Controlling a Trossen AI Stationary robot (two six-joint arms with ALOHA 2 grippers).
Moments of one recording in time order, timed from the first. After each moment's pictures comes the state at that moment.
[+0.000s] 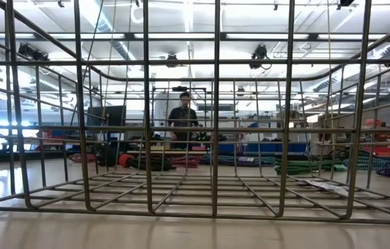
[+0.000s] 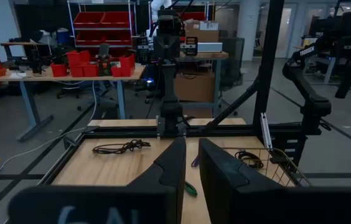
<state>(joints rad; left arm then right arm) 0.00 0.39 0.79 -0.39 0.00 0.00 0.00 0.39 0.78 -0.39 0.00 0.00</state>
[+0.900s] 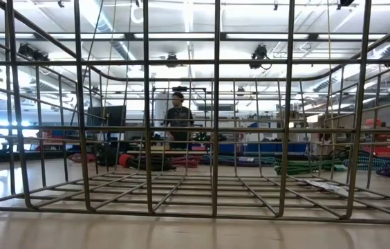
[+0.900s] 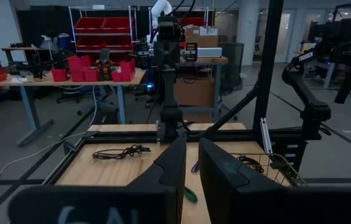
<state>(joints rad) 0.00 0.39 0.79 -0.37 0.00 0.00 0.00 0.39 0.78 -0.39 0.00 0.00</state>
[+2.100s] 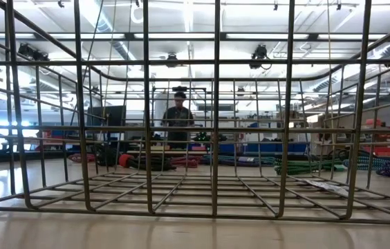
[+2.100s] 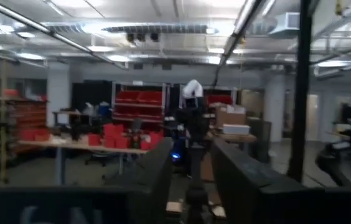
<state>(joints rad) 0.00 0.40 0.79 -0.02 -0.17 -0.01 0.00 0.44 0.78 0.04 0.32 0.01</state>
